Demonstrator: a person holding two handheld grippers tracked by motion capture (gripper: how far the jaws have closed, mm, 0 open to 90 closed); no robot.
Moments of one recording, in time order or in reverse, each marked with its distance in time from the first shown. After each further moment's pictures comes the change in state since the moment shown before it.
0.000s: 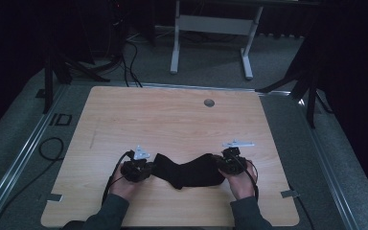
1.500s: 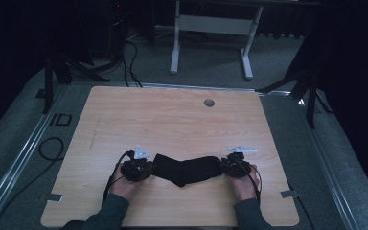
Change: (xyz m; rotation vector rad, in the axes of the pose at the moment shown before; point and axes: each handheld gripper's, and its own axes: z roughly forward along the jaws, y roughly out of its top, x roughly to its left) left arm 0.001 0.001 0.000 0.005 0.014 -0.012; right arm -0.033 -0.027 0.027 -0.003 -0.066 0.035
